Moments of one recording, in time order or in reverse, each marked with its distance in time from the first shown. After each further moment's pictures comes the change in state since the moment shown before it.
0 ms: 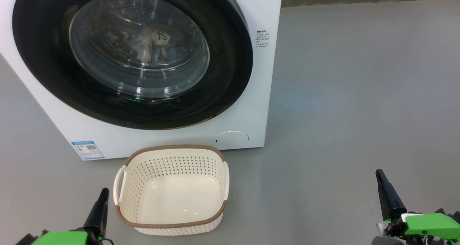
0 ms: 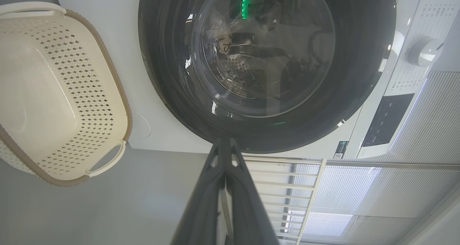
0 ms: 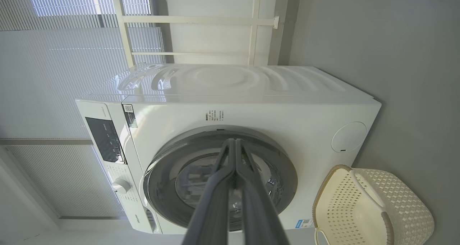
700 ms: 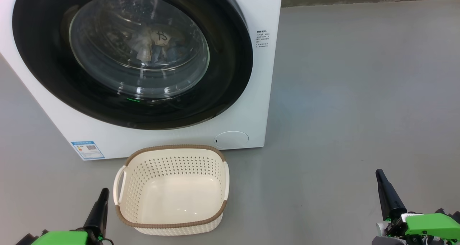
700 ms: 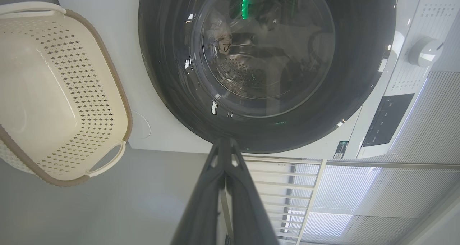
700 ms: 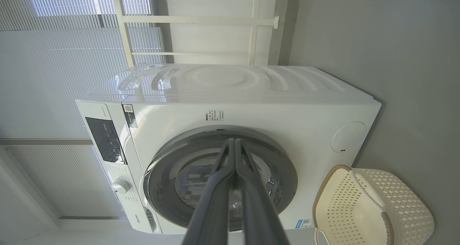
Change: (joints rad) left arm 0.000 0.000 0.000 0.000 0.000 0.000 0.000; right arm 0.000 0.000 0.000 0.000 0.000 0.000 0.000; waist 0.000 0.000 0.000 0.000
